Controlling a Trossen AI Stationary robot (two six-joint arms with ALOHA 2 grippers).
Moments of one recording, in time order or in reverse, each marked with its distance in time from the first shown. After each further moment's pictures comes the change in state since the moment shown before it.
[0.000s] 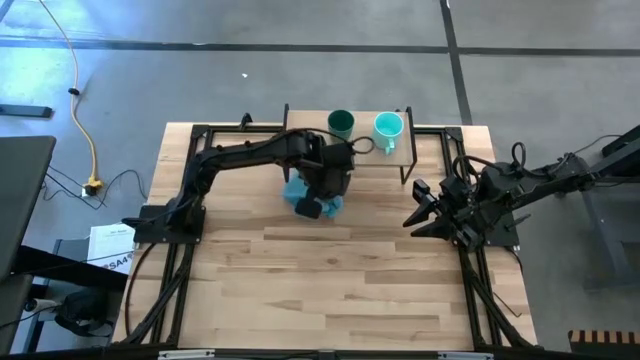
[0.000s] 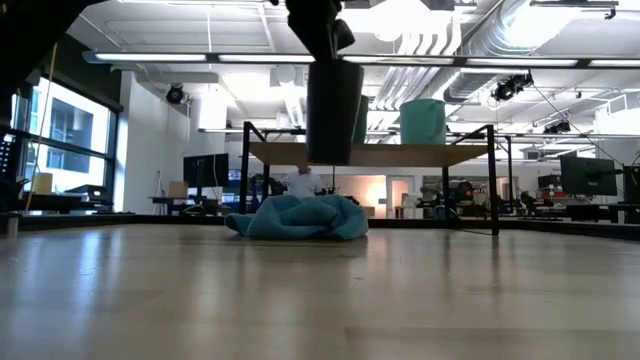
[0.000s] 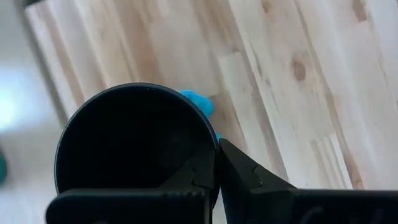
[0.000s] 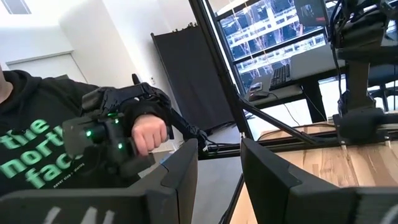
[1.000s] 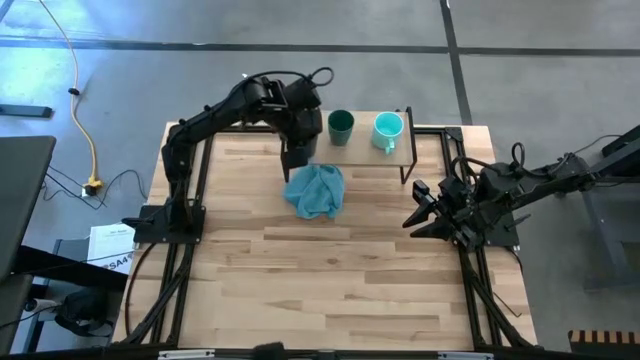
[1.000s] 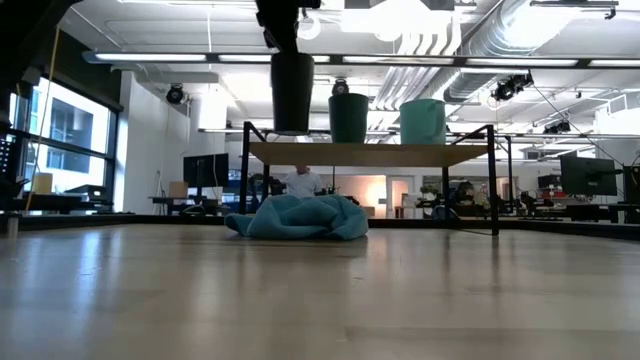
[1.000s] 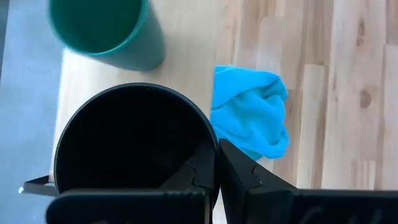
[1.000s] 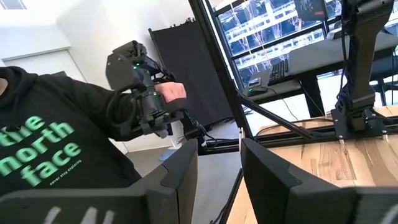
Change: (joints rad) left arm 0.277 -0.166 0.000 -0.041 -0.035 -0.142; right arm 0.000 0.000 0.000 -0.021 -0.001 0.000
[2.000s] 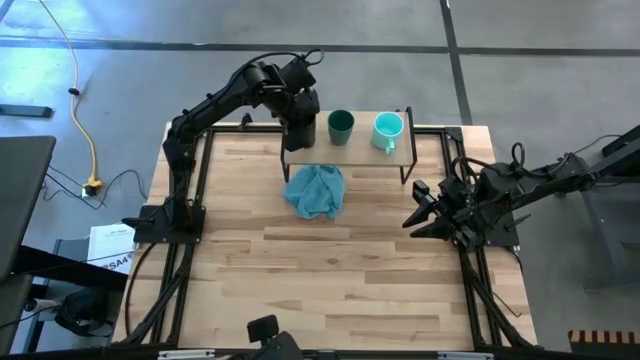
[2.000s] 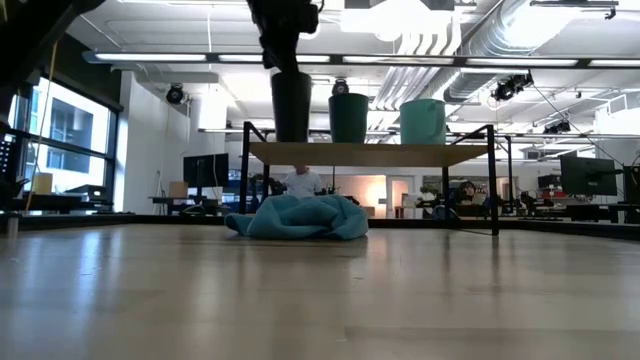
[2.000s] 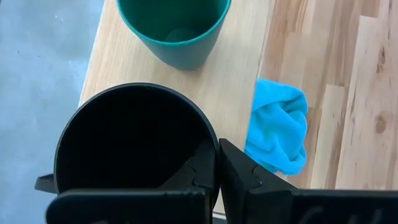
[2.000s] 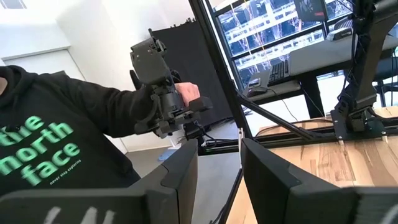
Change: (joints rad) left arm 0.141 0.039 -0.002 0.055 0.097 0.003; right arm 0.000 0.000 0.000 0.001 0.000 -0.005
